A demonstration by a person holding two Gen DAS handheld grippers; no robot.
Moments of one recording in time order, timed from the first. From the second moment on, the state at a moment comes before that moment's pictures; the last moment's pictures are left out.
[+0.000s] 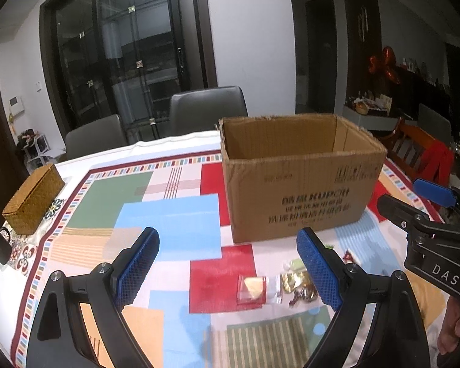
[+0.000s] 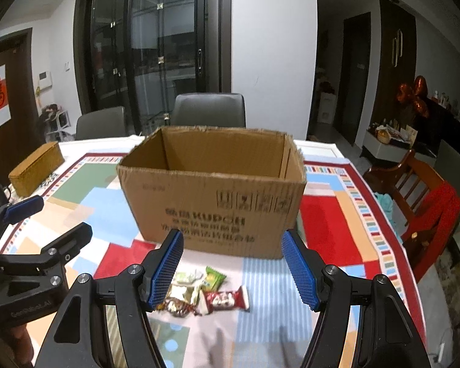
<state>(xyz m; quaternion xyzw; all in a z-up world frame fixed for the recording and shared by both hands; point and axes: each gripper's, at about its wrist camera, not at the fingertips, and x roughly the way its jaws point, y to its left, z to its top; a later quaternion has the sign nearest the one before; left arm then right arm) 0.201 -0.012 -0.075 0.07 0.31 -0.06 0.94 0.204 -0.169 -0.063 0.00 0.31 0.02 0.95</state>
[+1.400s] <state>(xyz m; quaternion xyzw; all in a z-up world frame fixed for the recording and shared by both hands) 0.234 -0.027 -0.189 0.09 0.41 -0.10 0.90 0.222 -0.168 -0.171 0.00 0.41 0.02 0.91</state>
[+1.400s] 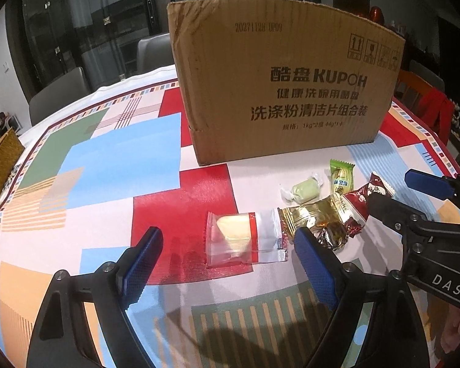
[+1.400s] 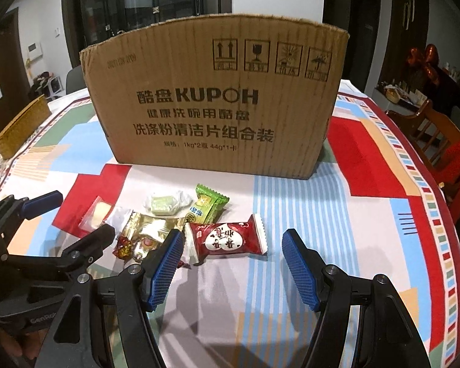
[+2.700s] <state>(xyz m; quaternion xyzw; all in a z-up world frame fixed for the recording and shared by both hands) 0.239 -0.033 -0.202 0.08 0.42 -0.14 0.89 0.237 -0.174 -0.193 0.02 0.43 0.04 0.90</state>
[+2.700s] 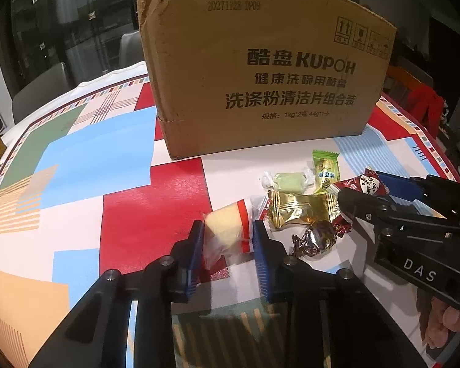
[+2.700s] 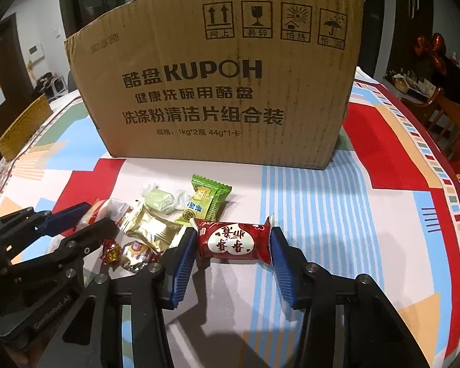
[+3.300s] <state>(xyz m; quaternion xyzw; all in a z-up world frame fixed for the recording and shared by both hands) 0.230 -0.025 -0.178 0.08 0.41 -0.13 0.90 0.229 -0.173 -0.164 0.02 0.41 0.03 0.91</state>
